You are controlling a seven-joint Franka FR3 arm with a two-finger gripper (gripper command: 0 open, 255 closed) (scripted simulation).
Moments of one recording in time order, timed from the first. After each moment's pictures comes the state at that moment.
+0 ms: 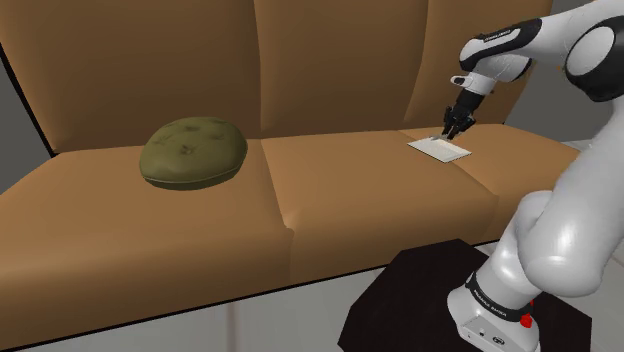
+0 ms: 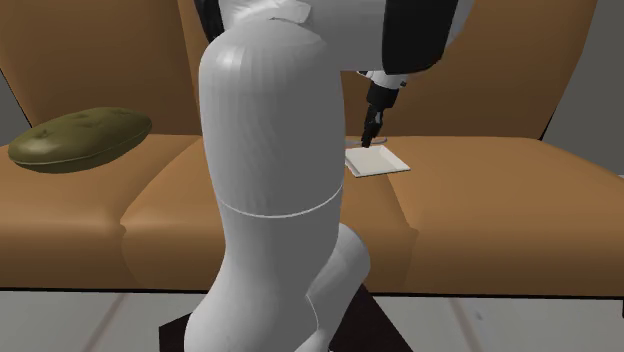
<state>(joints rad) 0.23 -0.01 -1.15 -2.00 0.17 1.89 -1.95</state>
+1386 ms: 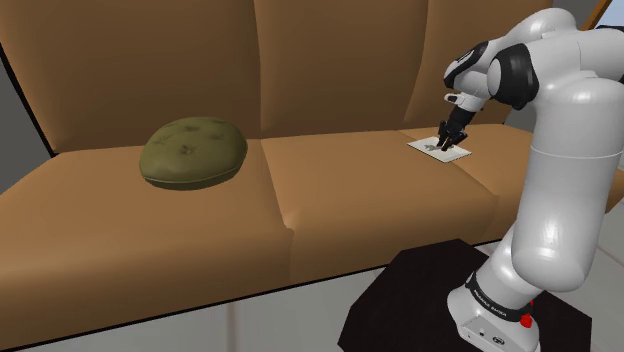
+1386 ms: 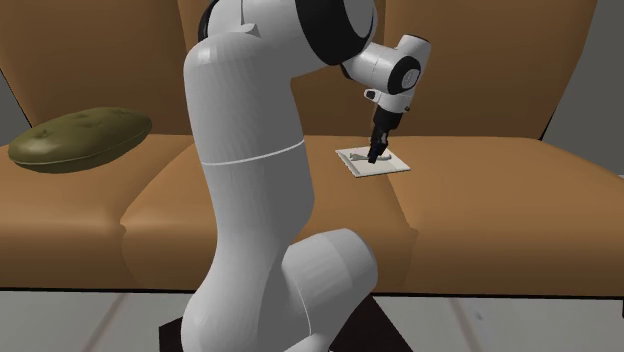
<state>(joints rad) 0.03 0.36 -1.08 -1.94 0.51 1.94 -2.24</state>
